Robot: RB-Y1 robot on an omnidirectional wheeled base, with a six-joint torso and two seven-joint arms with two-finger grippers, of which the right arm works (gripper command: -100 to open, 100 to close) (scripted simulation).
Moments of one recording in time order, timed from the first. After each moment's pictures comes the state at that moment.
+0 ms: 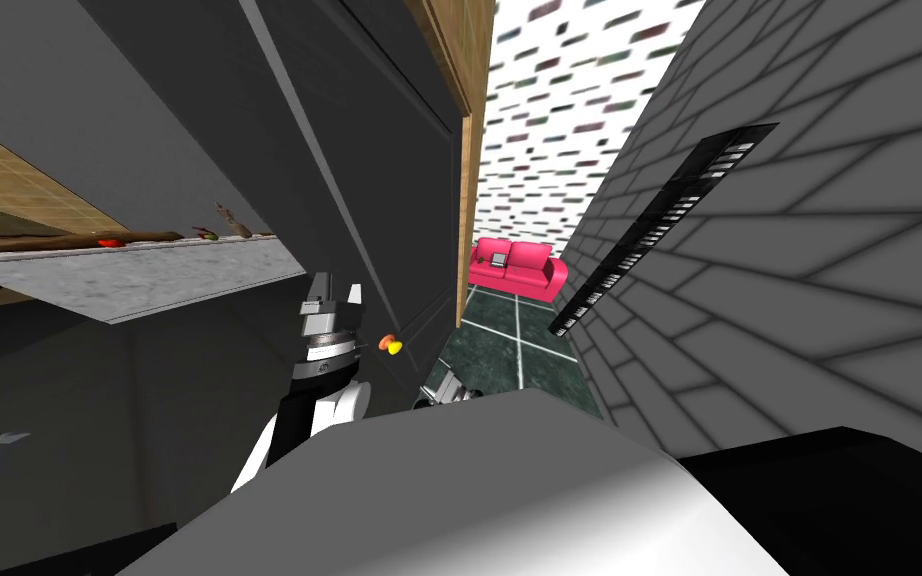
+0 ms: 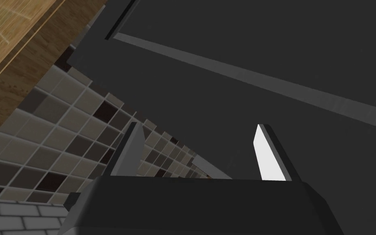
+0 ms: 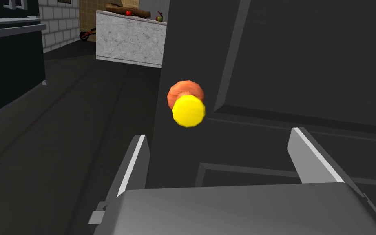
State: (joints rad) arm 0.15 -0.35 0.96 -1.35 -0.08 -0.77 -1.35
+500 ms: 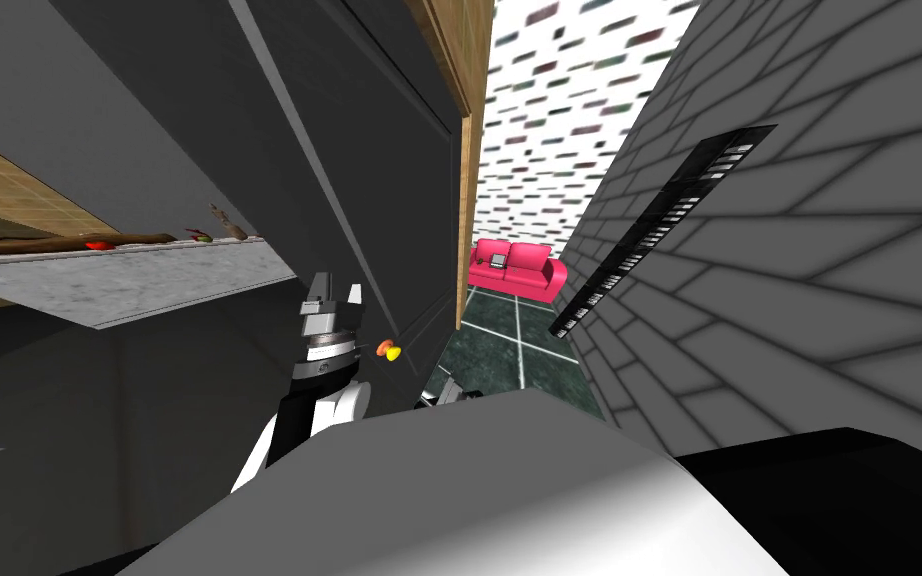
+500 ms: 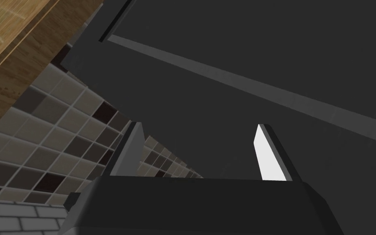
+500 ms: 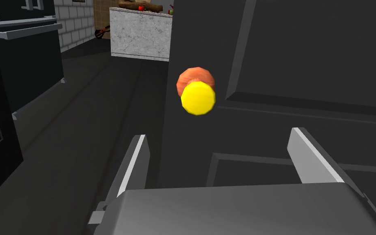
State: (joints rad) arm 0.13 -0.37 1.01 -1.28 -0.08 -0.80 -1.41
